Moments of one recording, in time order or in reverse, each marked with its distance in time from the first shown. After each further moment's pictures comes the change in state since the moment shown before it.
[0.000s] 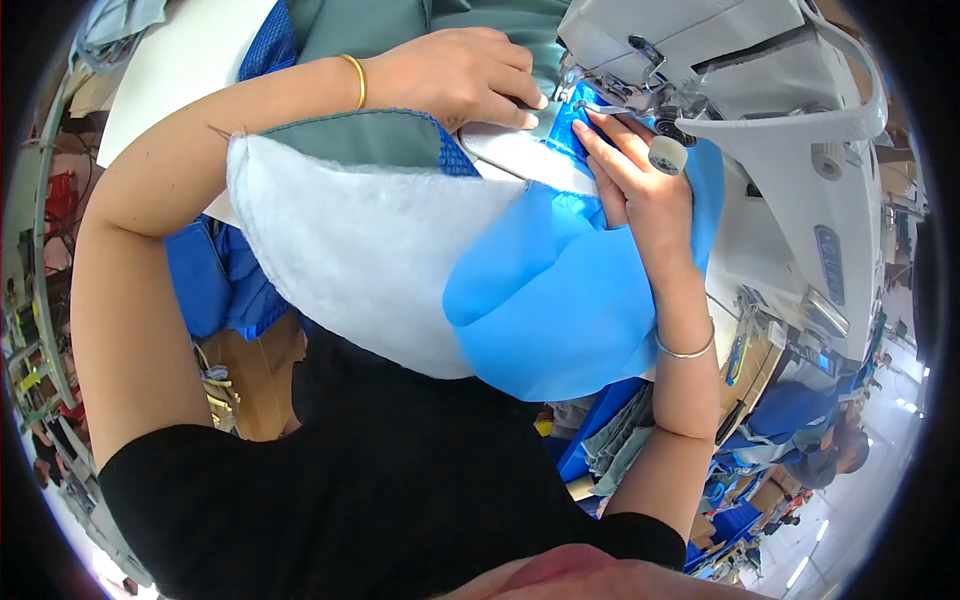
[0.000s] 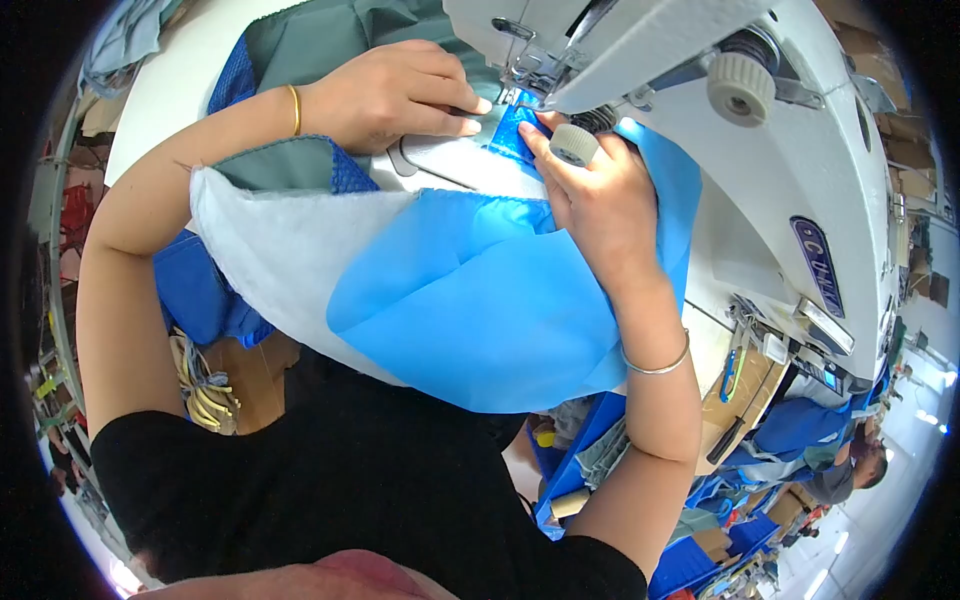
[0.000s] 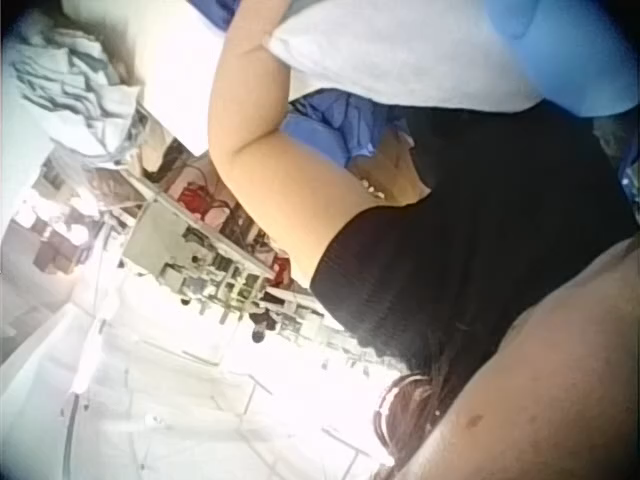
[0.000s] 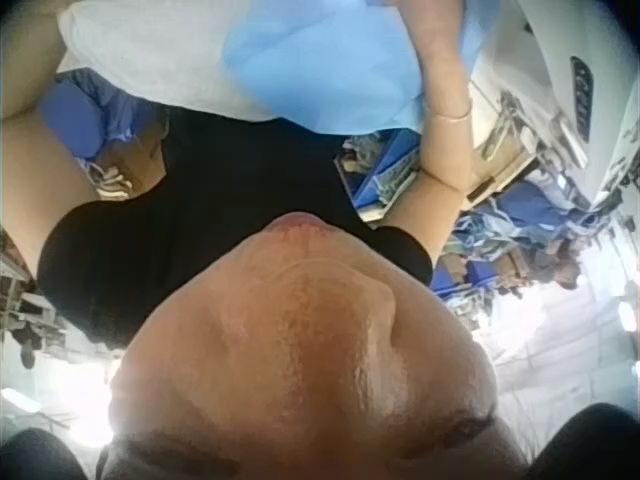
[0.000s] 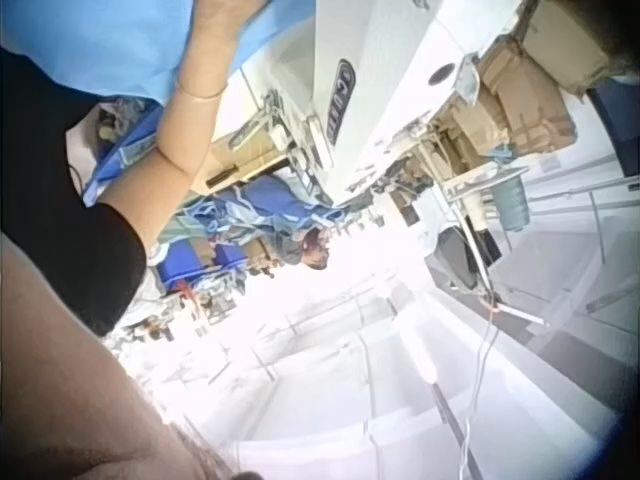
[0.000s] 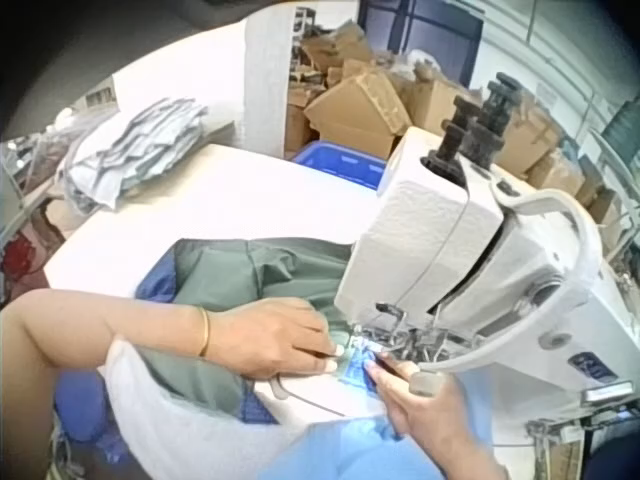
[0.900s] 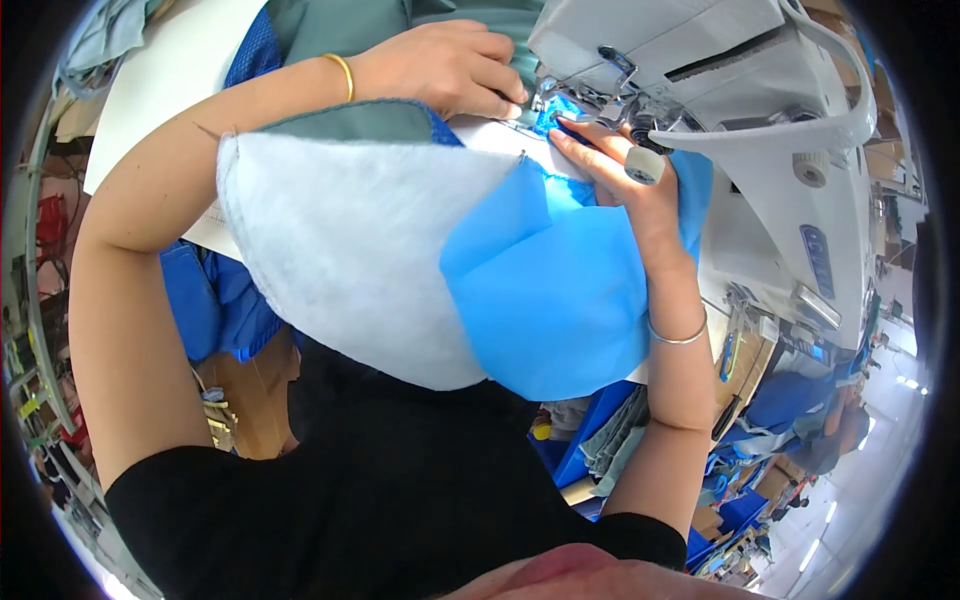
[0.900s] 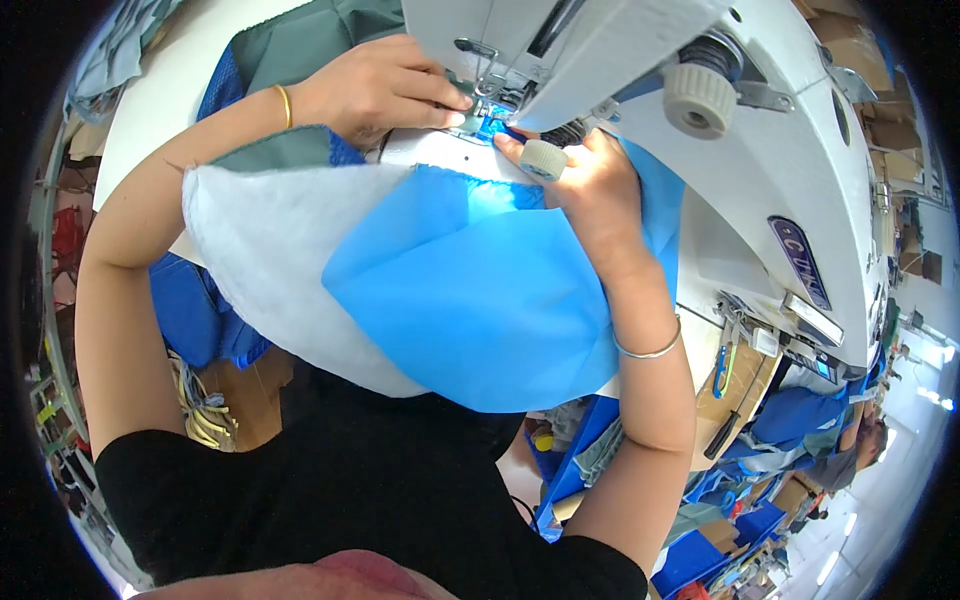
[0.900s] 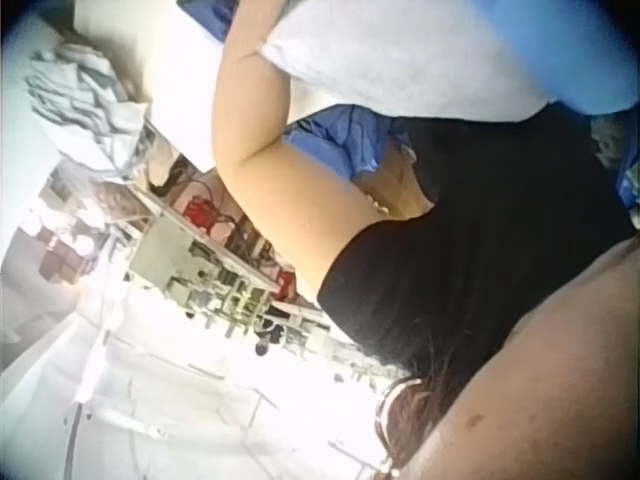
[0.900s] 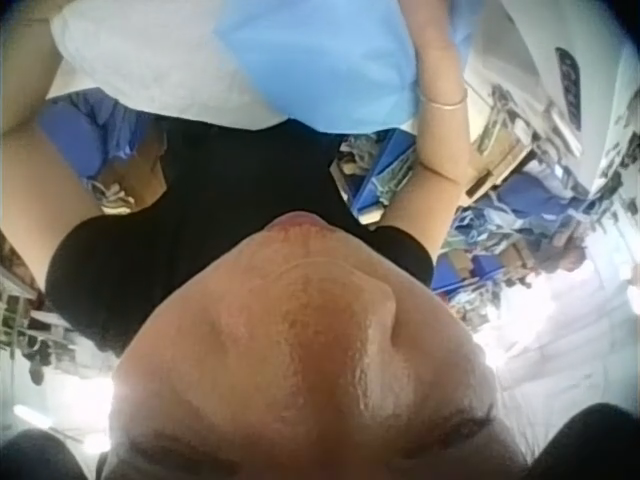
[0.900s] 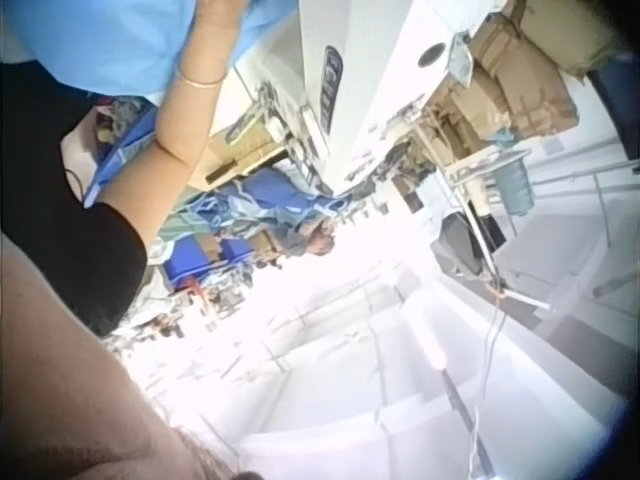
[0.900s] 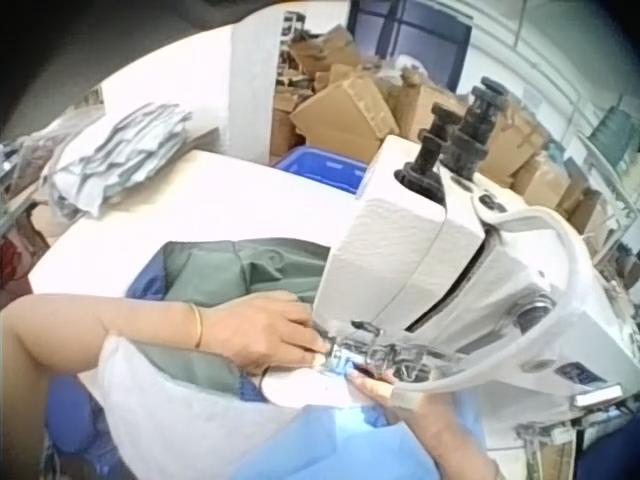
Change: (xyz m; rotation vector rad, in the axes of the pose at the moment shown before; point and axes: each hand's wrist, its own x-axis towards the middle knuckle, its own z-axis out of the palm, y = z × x) left_hand 0.002 -0.026 0.004 0.049 0.060 0.086; right_hand 0.001 0.021 0.004 0.134 -0.076 -0.022
